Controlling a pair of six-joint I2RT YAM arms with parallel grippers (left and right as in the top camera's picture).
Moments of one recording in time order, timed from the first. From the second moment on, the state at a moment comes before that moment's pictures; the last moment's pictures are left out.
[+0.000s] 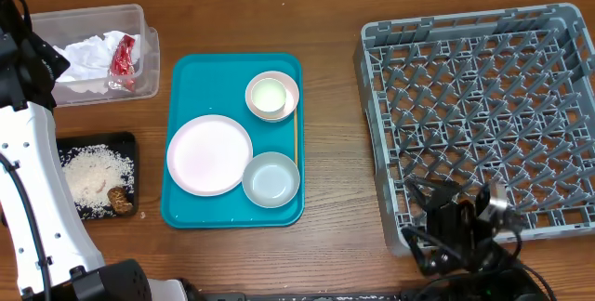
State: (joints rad) left arm 0.38 1.59 1.80 -1.09 -0.50 -0.42; right arm 0.02 0.02 0.03 0.70 -0.88 1.11
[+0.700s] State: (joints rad) left arm 0.38 1.59 1.80 -1.09 -0.50 -0.42; right arm 0.27 1.00 1.29 -0.74 -0.67 0.59
